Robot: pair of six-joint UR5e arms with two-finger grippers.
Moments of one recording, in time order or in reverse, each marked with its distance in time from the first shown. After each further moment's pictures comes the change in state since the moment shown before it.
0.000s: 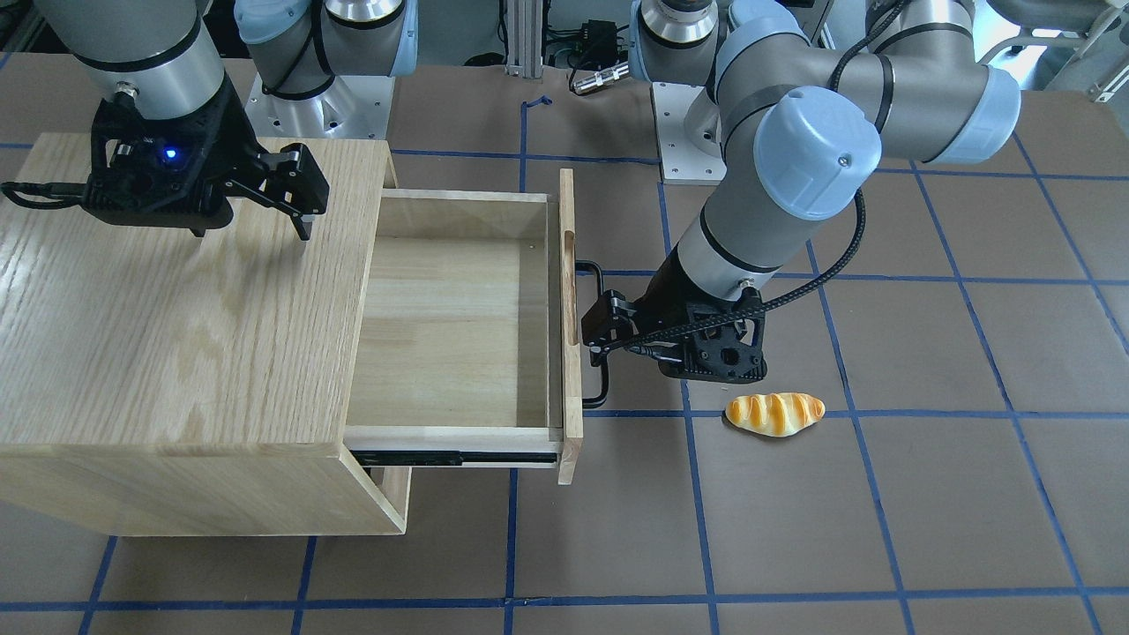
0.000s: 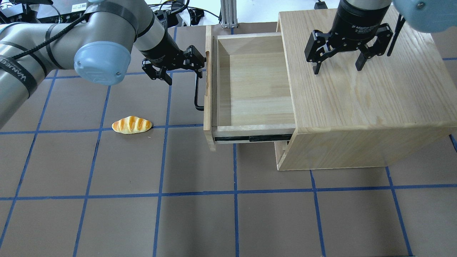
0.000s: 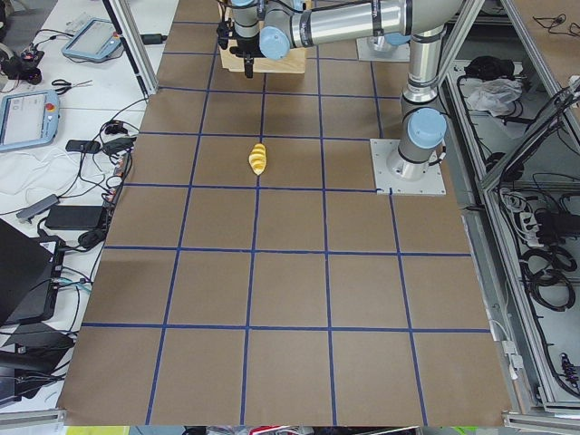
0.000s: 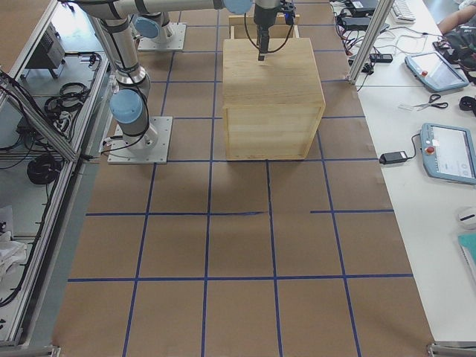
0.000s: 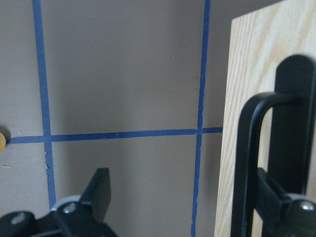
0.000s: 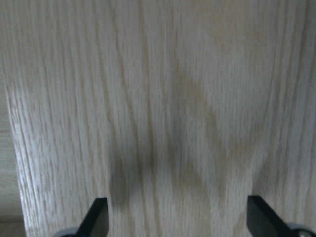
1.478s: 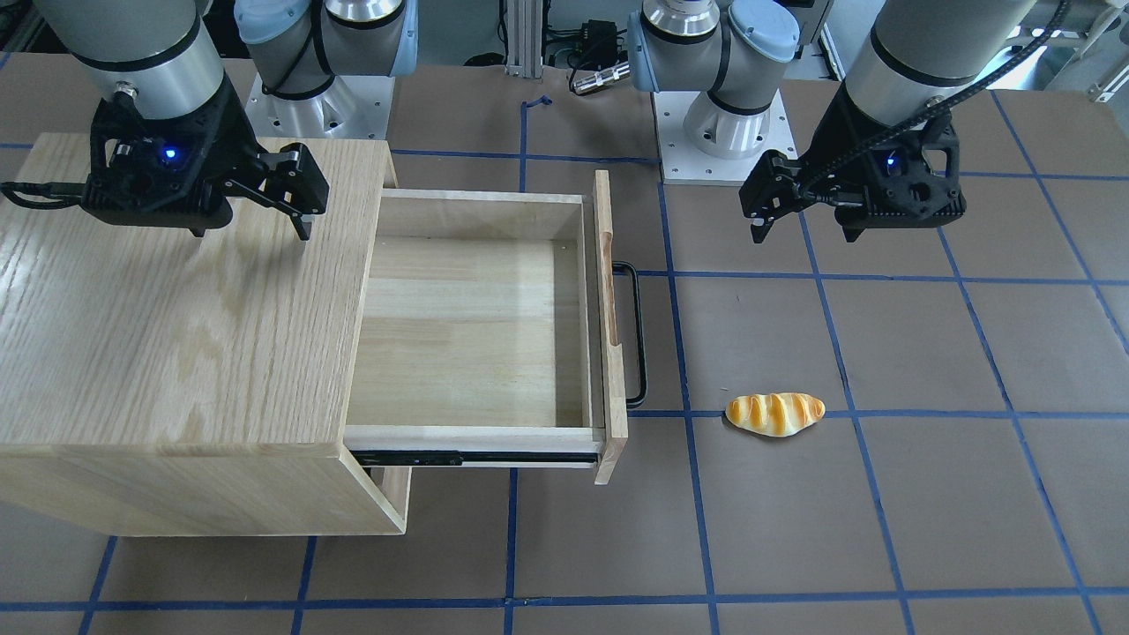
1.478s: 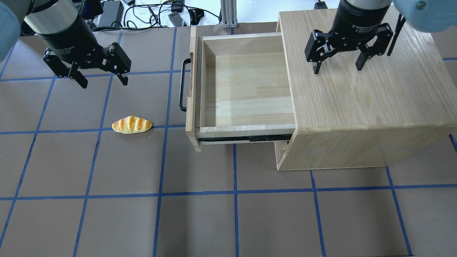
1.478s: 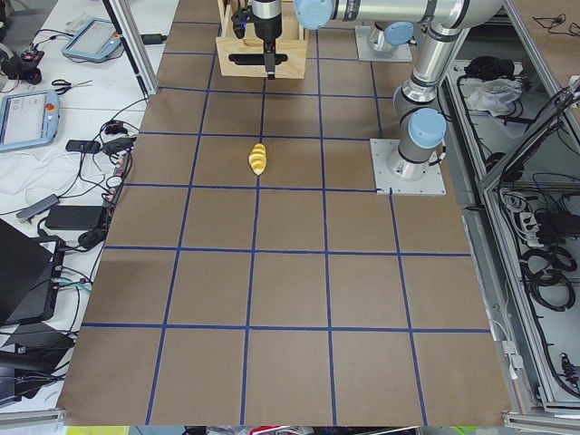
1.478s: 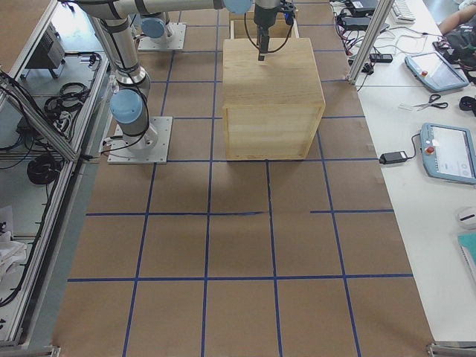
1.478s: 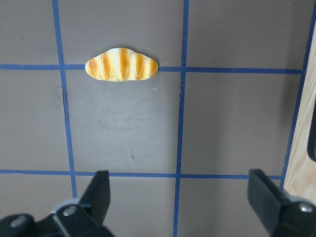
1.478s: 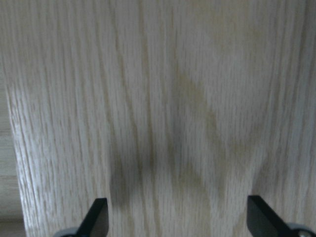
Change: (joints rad) left arm 0.144 0.228 0.076 -0.412 0.255 0.151; right arm 0.000 0.000 0.000 0.000 0.000 -0.001
